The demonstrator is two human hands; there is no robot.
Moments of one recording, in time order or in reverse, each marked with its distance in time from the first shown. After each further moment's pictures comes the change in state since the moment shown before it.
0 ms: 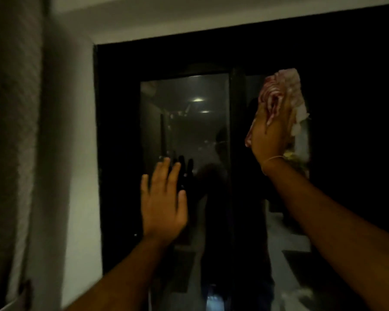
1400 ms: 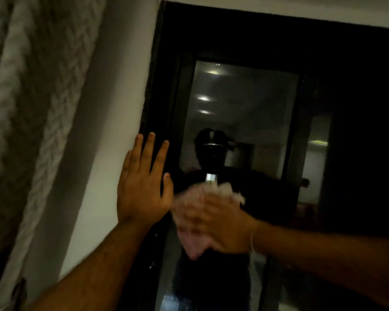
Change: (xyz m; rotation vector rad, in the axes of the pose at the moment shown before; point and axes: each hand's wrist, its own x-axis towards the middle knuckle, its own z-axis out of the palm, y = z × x) left_hand 0.013 -0.145 0.001 -0.031 0.127 -0.059; right_hand -0.209 -0.002 0.057 -0.429 -1.146 -1.431
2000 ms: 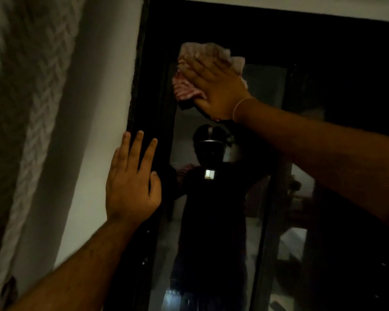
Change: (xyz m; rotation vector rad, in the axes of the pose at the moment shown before) left_hand 0.002 0.000 -0.004 0.001 -0.002 0.020; right_hand 0.107 0.207 -0.143 -0.209 0.159 0.439
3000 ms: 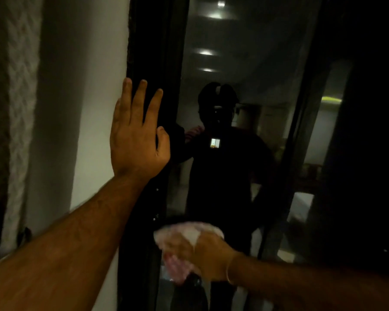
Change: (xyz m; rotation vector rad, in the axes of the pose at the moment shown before) left_hand -0.003 0.005 -0.004 0.001 -0.003 -0.002; right_hand -0.293 -0.294 0.102 0.598 -0.640 -0.370
